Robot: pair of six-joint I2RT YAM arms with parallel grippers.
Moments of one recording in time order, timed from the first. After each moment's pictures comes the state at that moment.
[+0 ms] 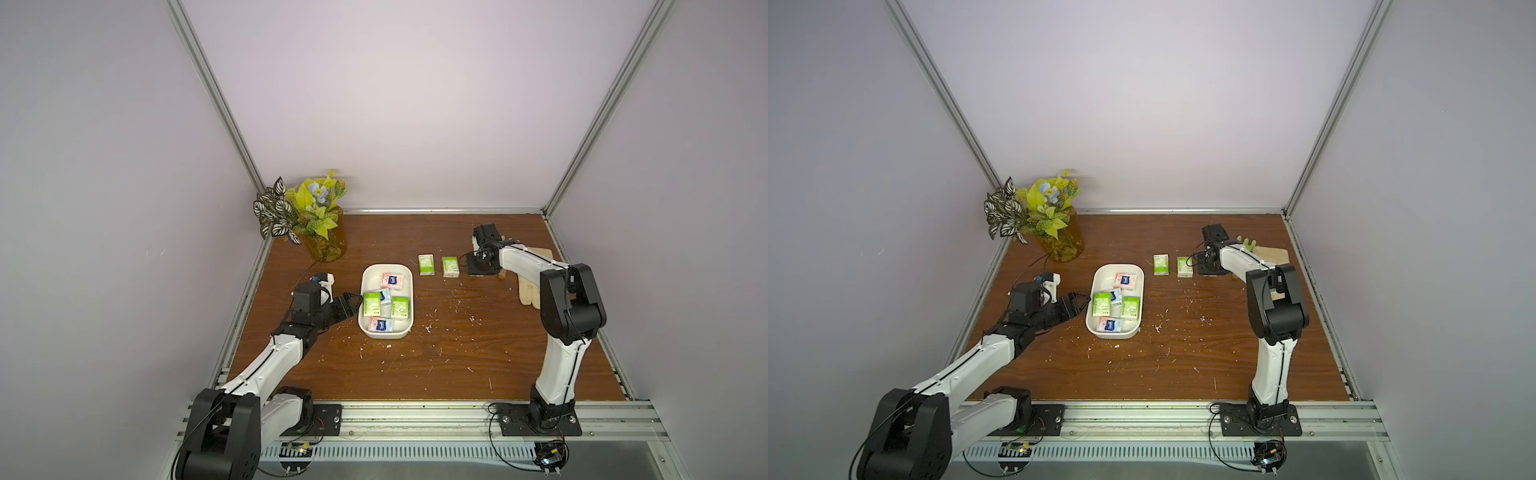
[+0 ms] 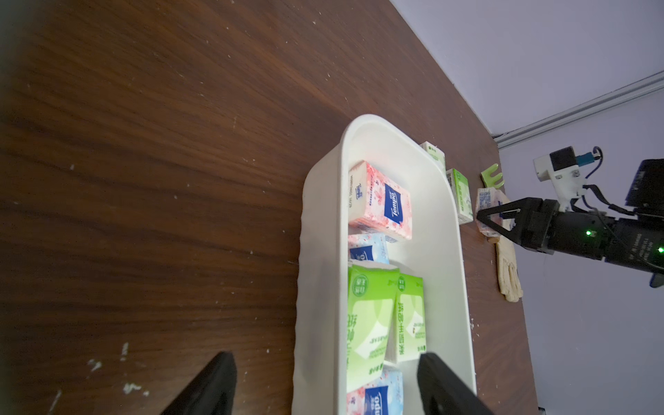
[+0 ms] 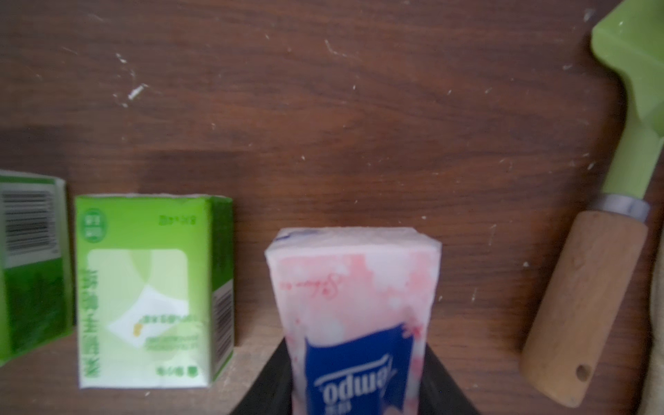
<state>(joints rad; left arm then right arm) -0.13 1.08 0.41 0.02 0.45 -0.60 0.25 1.96 1.36 -0.52 0.13 0.22</state>
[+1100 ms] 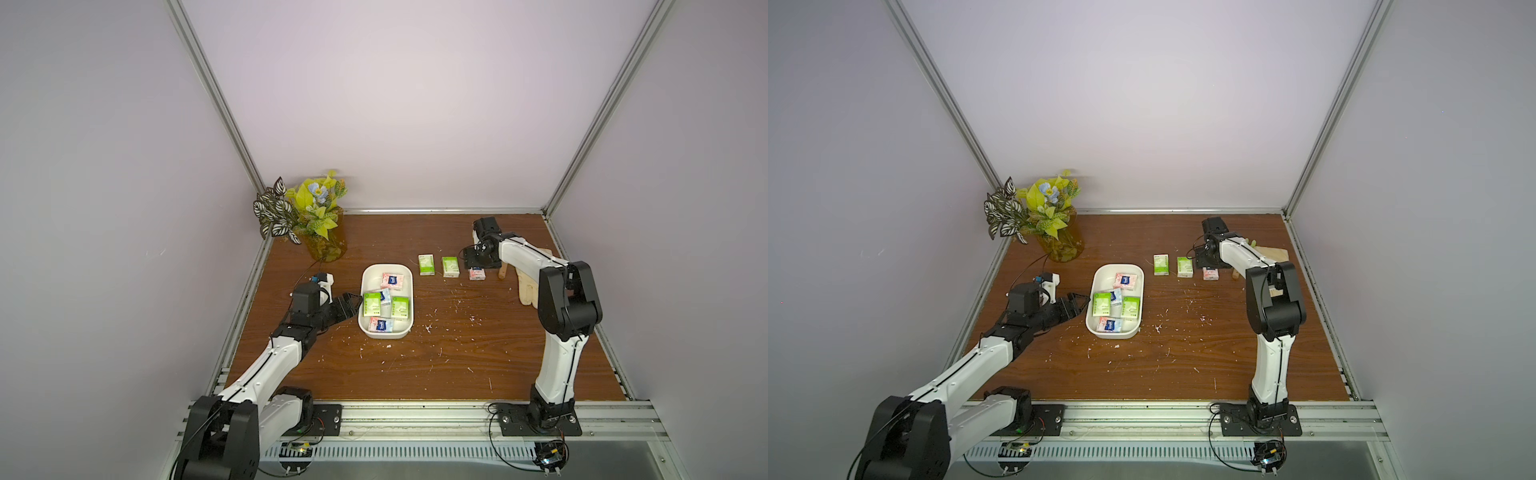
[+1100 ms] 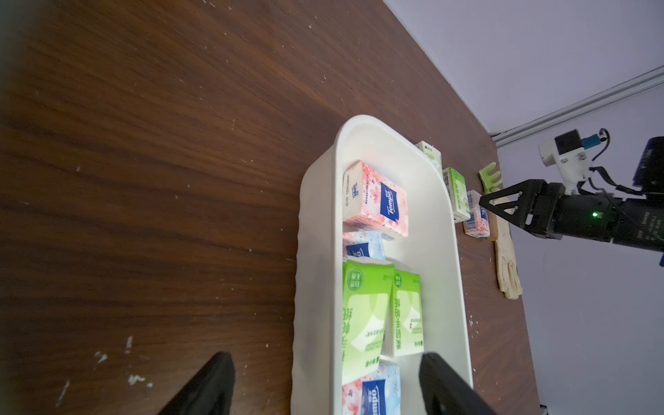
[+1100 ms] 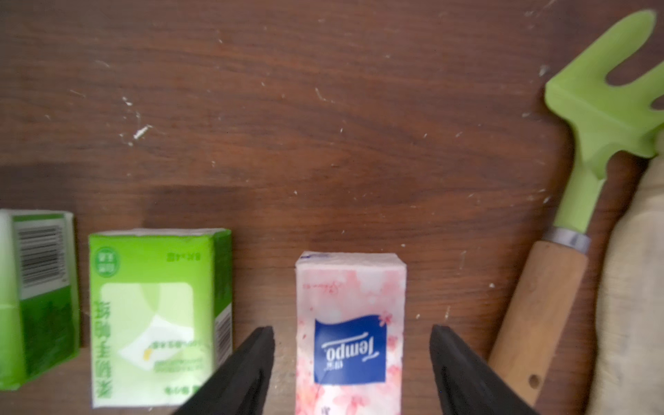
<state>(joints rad) -0.13 1.04 0.41 -0.02 0.45 -0.59 0.26 1.97 1.48 -0.60 0.16 0.18</state>
